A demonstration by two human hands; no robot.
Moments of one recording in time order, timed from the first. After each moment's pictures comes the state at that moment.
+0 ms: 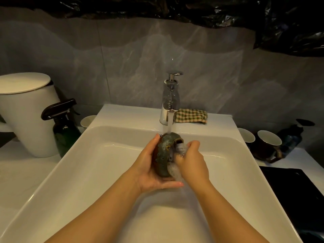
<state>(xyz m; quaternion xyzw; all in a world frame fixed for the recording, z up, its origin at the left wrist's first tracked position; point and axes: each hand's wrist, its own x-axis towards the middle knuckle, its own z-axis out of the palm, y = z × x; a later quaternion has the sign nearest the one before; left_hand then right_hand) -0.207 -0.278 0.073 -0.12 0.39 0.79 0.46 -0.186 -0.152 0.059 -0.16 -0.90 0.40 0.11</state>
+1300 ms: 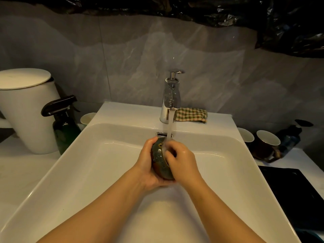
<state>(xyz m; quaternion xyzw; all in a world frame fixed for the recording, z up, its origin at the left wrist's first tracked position) -0.210 -0.270 0.063 -0.17 0.40 0.80 0.40 -0.180 -0.174 0.070 -0.04 -0.89 0.43 0.14</state>
